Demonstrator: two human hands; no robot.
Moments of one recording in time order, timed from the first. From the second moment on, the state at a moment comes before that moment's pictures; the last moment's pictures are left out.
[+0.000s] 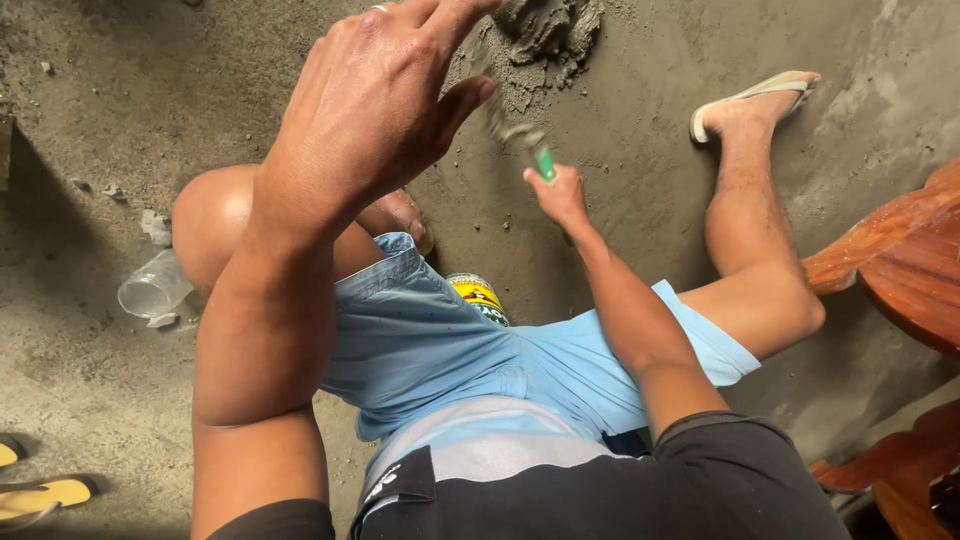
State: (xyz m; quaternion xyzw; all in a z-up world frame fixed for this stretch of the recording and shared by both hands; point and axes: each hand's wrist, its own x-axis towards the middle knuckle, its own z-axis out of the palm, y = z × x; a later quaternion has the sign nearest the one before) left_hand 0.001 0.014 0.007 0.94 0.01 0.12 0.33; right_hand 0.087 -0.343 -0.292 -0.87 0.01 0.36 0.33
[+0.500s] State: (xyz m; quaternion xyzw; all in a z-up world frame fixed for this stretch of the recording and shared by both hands) left_hand -0.004 0.012 0.011 0.93 0.01 0.12 0.34; right_hand 0.178 -0.282 -0.334 -0.96 -0.06 0.28 0.04
